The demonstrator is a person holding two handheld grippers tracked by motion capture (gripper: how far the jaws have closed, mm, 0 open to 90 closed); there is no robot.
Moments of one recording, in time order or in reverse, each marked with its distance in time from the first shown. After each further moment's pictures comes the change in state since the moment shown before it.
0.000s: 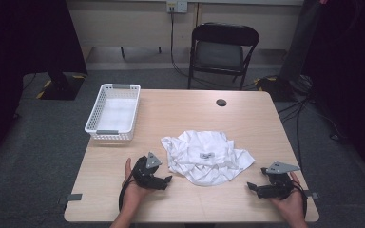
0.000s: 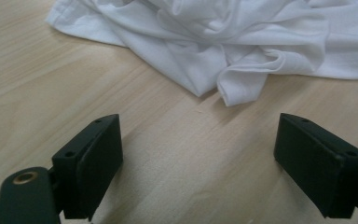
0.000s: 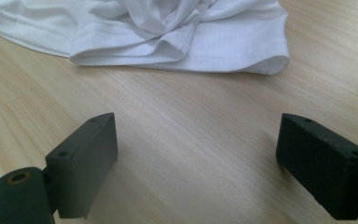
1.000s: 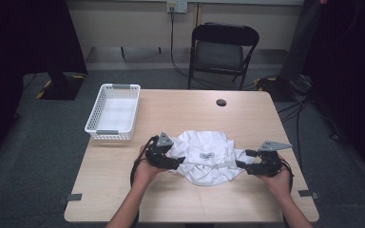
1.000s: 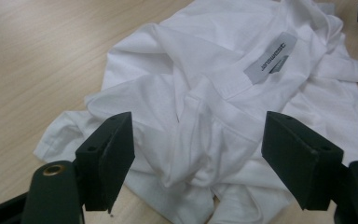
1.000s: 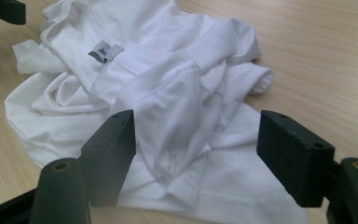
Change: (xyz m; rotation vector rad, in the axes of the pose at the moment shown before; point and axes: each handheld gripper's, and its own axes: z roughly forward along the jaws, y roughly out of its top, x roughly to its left) left arm 0.010 0.073 0.015 -0.077 -0.101 0.049; right arm -0.014 0.063 0.026 -0.133 0.135 0.045
